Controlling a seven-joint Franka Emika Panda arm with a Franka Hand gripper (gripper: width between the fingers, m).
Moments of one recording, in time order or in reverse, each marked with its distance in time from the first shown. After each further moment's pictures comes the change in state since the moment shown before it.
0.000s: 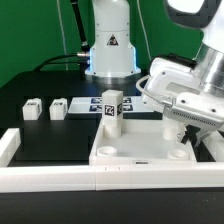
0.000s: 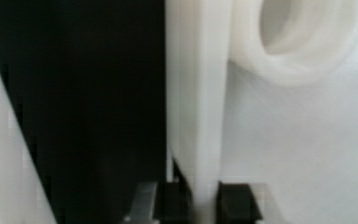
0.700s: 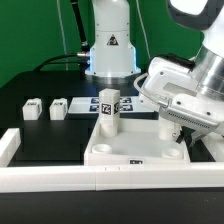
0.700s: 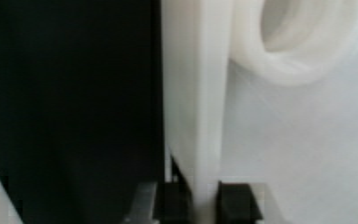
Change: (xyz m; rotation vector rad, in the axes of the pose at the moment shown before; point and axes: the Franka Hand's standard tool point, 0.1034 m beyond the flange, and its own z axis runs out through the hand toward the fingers) arm 0.004 -0.006 0.005 0.018 0.014 0.020
